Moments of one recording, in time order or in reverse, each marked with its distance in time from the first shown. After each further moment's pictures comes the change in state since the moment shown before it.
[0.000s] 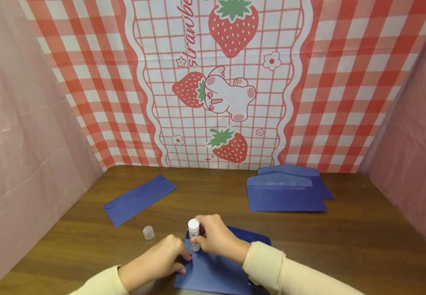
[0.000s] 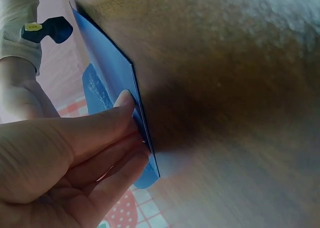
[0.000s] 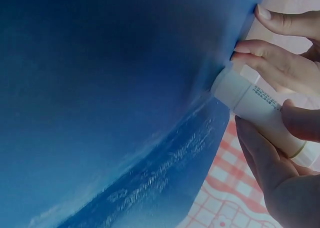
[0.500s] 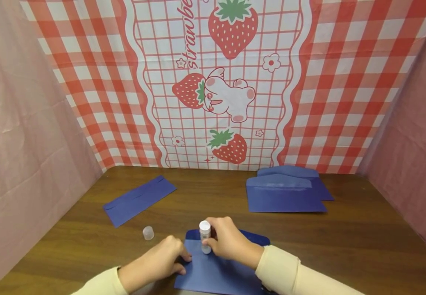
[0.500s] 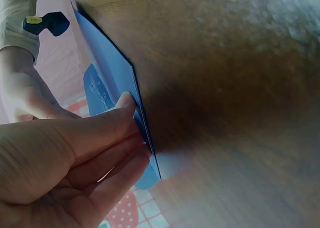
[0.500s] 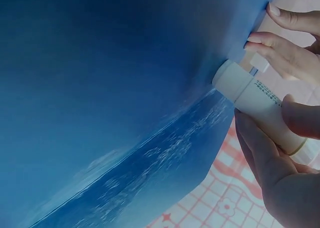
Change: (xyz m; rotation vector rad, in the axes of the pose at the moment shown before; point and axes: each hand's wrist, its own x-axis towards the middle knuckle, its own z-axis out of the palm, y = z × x) left_hand 0.000 0.000 0.002 0.012 0.011 0.010; right_hand -0.021 0.005 -0.017 -0.036 0.004 0.028
